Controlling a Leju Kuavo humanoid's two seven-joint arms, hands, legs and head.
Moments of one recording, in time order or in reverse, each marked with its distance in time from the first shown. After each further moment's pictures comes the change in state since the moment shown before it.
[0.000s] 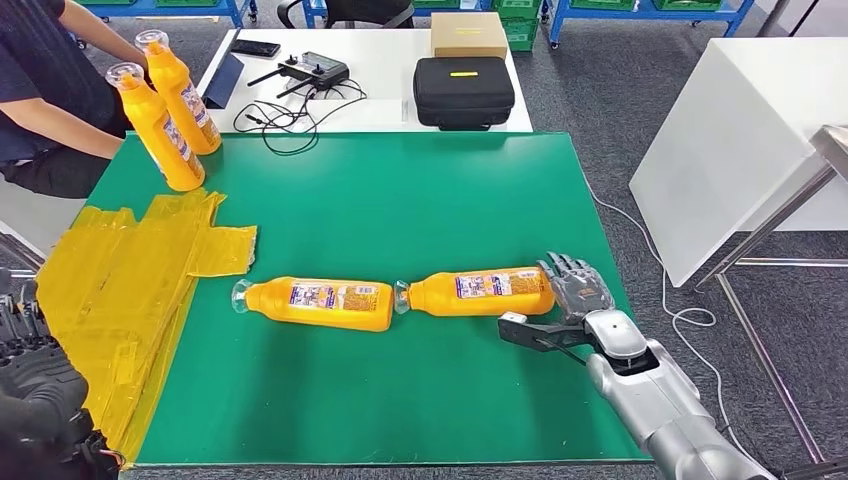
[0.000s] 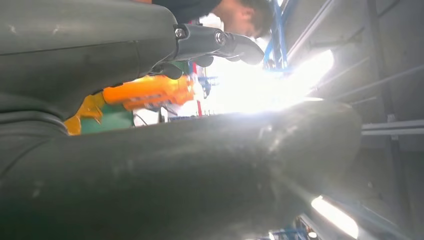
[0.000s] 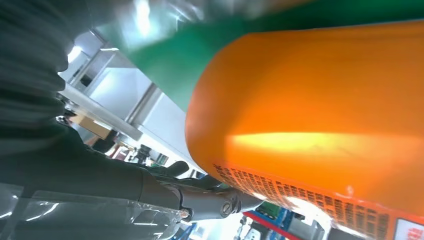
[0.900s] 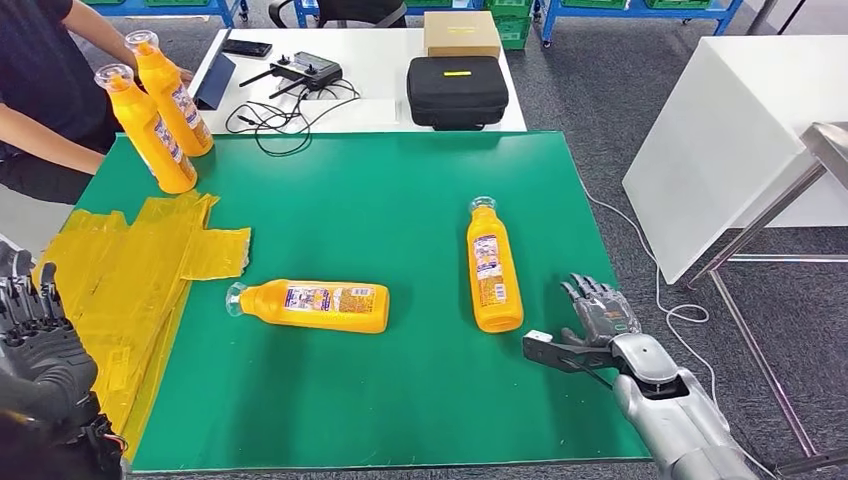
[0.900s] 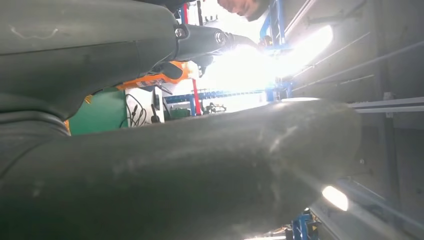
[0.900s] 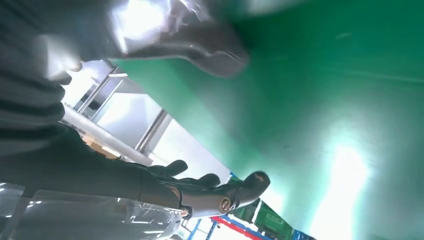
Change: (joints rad) left arm -0.047 0.069 -0.041 0.053 0.040 -0.022 0.000; right arm 0.101 -0.005 -0.116 -0.056 -0.004 -0.009 -0.098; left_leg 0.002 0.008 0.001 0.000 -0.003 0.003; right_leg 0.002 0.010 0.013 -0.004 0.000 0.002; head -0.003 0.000
